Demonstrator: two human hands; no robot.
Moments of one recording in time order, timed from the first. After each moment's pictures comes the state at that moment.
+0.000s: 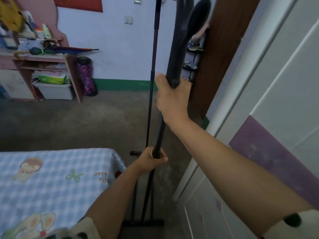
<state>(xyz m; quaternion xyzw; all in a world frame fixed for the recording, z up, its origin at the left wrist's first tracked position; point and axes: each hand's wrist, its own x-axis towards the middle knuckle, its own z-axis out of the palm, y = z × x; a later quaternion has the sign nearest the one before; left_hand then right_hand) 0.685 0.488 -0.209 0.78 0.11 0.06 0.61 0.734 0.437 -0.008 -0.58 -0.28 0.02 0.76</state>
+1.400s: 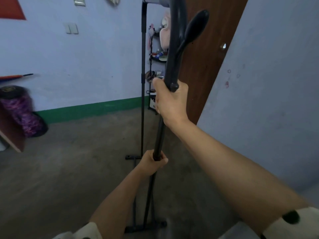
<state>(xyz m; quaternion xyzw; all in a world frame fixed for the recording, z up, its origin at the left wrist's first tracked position) 1.139 0.733 -0.218 0.77 0.02 0.00 0.63 1.163 0.671 -0.002 -0.63 -0.20 -0.07 0.74</state>
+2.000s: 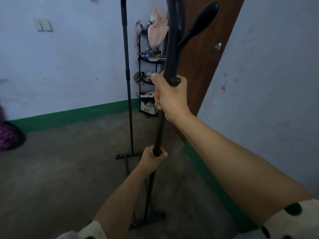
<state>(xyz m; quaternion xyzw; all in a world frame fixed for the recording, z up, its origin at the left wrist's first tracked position) 1.301 0.724 -0.224 0.76 0.07 0.03 0.64 1.327 0.667 -0.002 -0.63 -0.22 -0.03 0.74</state>
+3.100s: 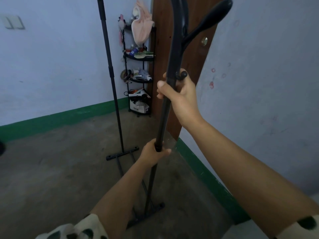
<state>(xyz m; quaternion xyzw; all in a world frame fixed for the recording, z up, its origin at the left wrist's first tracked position) 1.350 0.703 -0.207 0.80 0.06 -0.06 0.59 1.370 0.611 -0.019 -0.70 -0.25 -0.12 0.66</state>
